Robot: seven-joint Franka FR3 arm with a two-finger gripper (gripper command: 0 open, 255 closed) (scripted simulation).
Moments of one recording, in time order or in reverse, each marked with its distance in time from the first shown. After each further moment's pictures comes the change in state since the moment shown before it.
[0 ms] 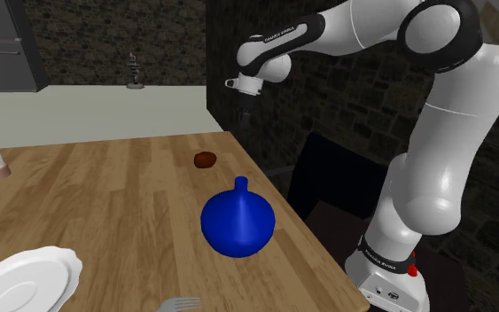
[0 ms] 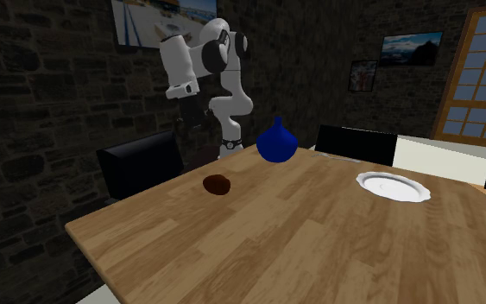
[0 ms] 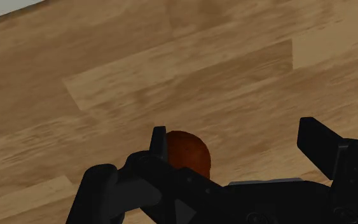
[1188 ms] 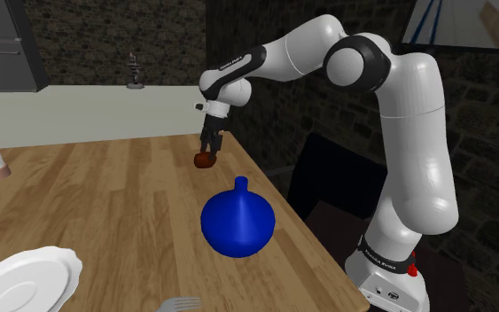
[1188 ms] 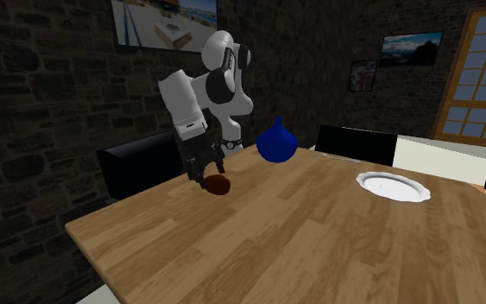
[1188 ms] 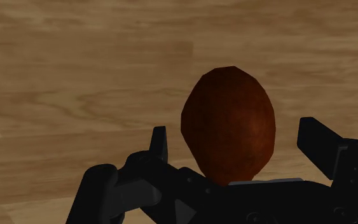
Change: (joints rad) arm -0.030 0.411 0.091 0.309 0.219 0.024 -0.398
